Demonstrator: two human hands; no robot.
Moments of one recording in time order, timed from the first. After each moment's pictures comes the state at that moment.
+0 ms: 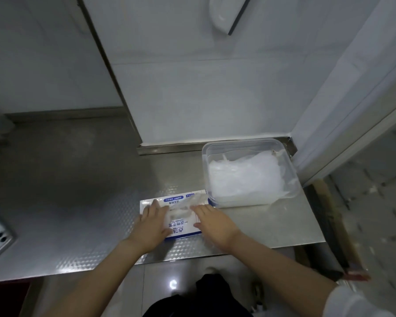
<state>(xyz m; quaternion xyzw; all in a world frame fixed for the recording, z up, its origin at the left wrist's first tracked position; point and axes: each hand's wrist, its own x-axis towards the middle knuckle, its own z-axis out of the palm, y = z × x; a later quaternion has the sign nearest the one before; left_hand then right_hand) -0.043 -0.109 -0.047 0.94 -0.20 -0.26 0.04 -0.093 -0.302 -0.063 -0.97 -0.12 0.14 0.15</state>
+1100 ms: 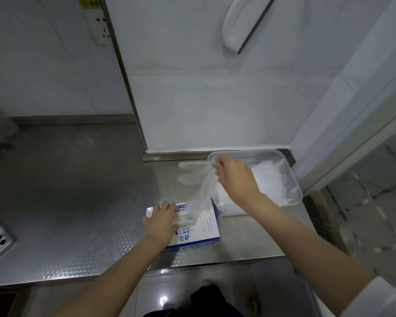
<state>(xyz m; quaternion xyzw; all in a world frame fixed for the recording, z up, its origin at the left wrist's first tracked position) -0.037 -0.127 -0.051 0.97 -0.14 -0.19 0.11 -0.036 -0.326 0.050 -0.97 0.05 -0.09 0.22</state>
